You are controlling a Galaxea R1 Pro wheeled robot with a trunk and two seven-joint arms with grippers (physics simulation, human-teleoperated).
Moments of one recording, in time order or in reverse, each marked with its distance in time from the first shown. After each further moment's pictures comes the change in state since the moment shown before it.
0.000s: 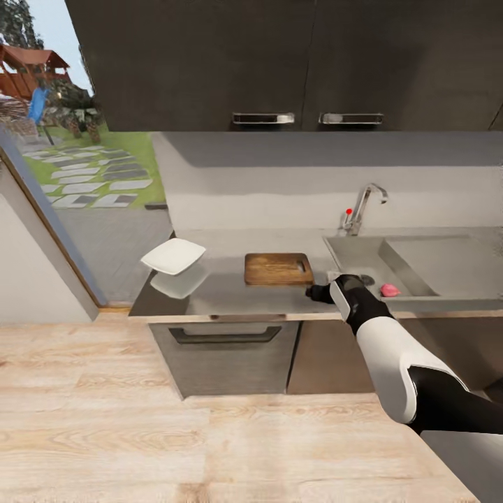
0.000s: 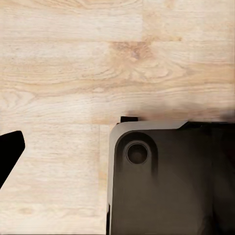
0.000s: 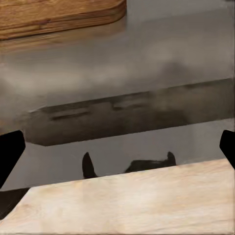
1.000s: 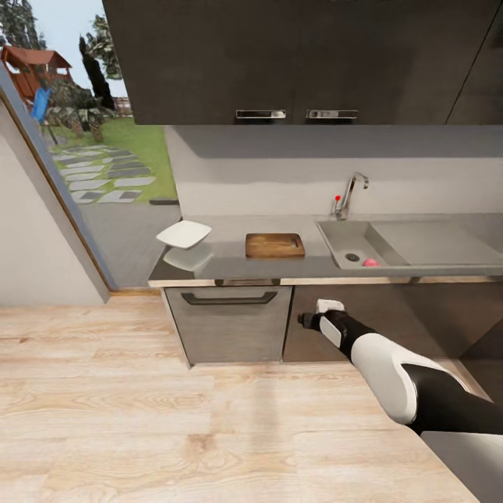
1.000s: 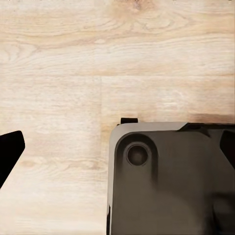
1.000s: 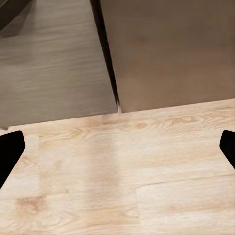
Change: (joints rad) left arm 0.000 0.000 0.001 -0.004 -0.003 0.000 0.000; right arm 0.002 -0.001 0.002 0.377 0.006 -0.374 0.011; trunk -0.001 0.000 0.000
